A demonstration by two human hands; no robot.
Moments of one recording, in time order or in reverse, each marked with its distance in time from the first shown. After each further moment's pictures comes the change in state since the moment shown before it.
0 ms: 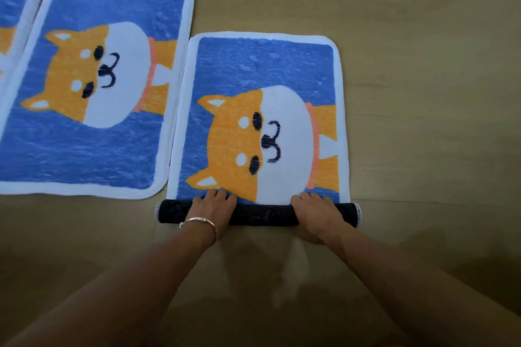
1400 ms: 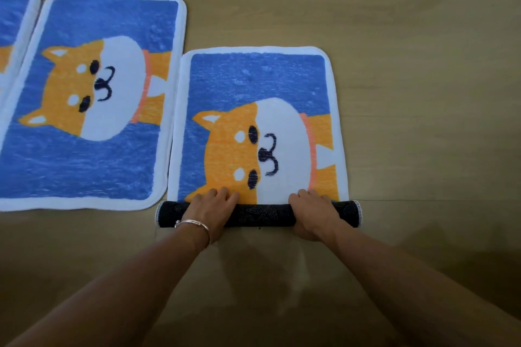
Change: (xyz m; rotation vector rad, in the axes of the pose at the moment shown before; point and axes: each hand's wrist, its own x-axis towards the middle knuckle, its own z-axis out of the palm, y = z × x) left_hand 0.004 -0.010 -0.012 0.021 0.056 0.082; right_hand 0.006 -0.002 -0.010 0.062 -0.034 0.033
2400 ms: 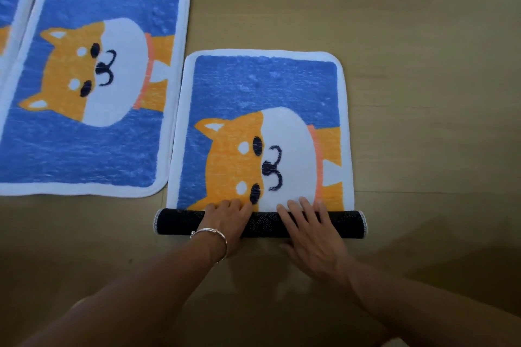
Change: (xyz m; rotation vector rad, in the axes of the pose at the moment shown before) left_hand -0.020 0.033 0.019 -0.054 -0.058 0.035; right_hand -0.041 -0.016 0.063 -0.174 0.277 -0.150
